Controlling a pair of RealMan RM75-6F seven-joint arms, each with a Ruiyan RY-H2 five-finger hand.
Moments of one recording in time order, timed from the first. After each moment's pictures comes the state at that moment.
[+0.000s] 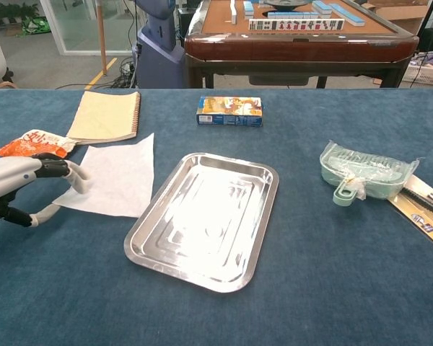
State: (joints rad) left arm -0.49 -1.66 0.03 -0.90 1.63 1.20 -0.31; right arm -0.01 -1.04 0.10 -1.64 -1.49 1.62 -0.06
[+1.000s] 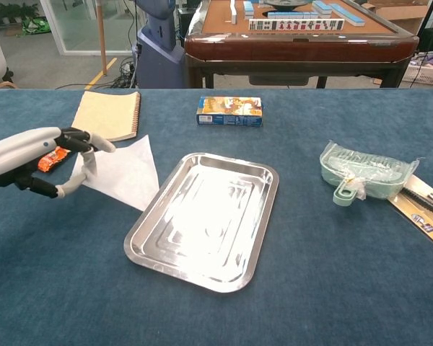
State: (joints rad) left arm -0.56 -1.64 -0.02 -1.00 1.62 1.23 -0.40; right arm -0.03 -1.05 0.10 -1.61 -1.47 1.62 -0.03
